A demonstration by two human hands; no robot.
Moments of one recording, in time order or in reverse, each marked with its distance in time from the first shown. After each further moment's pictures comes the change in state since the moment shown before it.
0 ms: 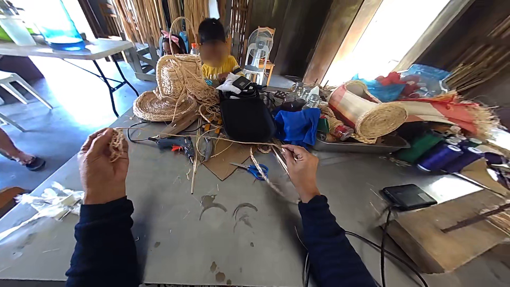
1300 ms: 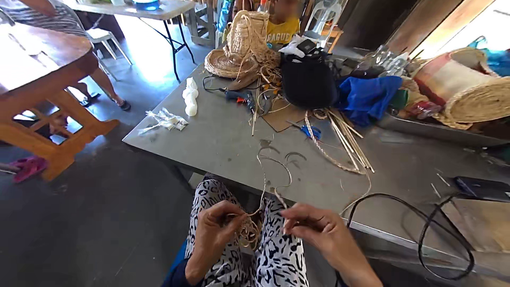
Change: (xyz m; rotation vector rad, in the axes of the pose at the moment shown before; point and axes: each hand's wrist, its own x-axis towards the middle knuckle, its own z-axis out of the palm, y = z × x) left_hand -0.314 0.101 -0.032 0.444 -0.370 -0.198; right_hand -0.183 -0.169 -0.101 1.050 -0.830 0.341
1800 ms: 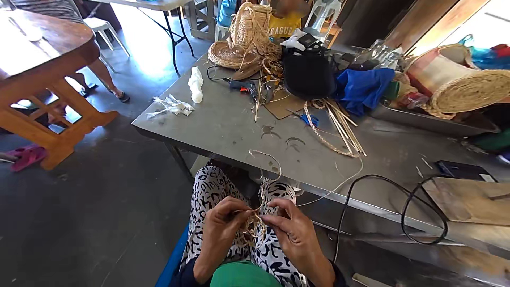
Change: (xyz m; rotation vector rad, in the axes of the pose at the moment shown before) left_hand -0.050 0.012 0.007 -0.046 0.035 -0.068; right_hand -0.040 0.032 0.062 -0.757 0.147 -0.353
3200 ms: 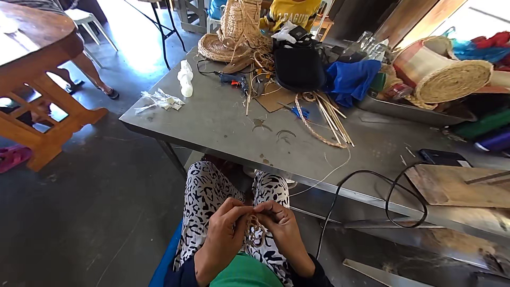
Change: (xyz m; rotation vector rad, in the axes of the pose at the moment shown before) left_hand -0.015 -0.003 0.017 0.484 -0.096 0.210; right_hand -0.022 0.001 0.019 0.937 0.053 0.428
